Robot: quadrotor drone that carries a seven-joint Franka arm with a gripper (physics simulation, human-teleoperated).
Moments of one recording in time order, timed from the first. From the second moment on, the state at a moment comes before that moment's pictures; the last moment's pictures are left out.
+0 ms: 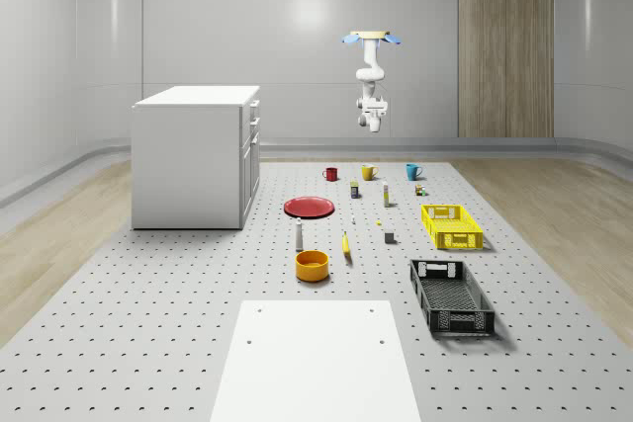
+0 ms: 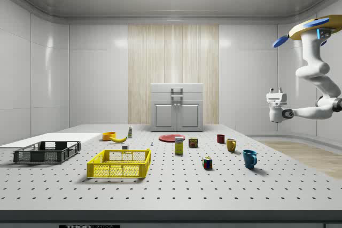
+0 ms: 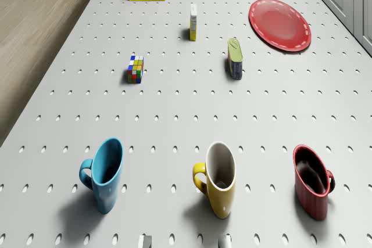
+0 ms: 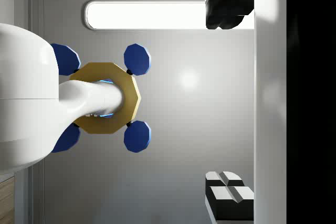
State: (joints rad) arm 0.00 -0.79 0.00 -2.34 0.00 1.55 0.79
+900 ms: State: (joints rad) arm 0.10 -0.72 -0.40 -2.19 0.62 1.36 0.68
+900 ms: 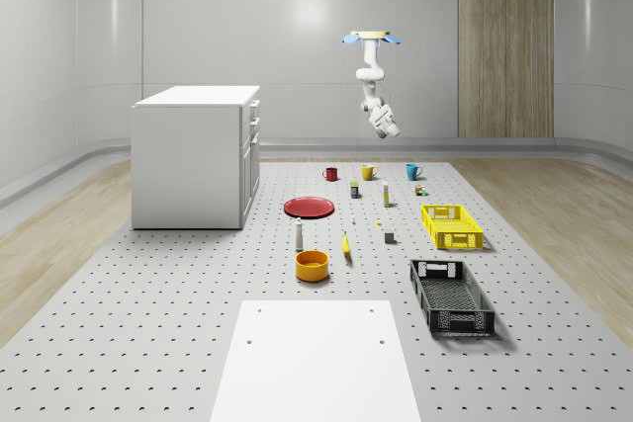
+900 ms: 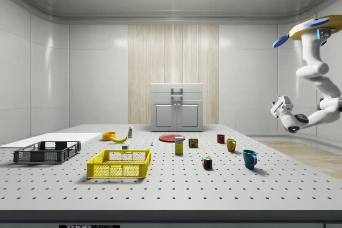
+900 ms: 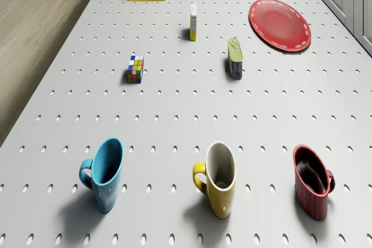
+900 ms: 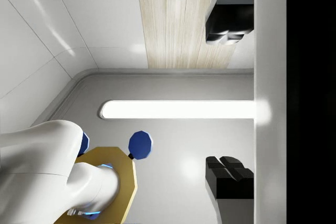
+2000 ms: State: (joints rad) arm 0.34 -0.83 -0.74 -2.42 1.01 1.45 0.64
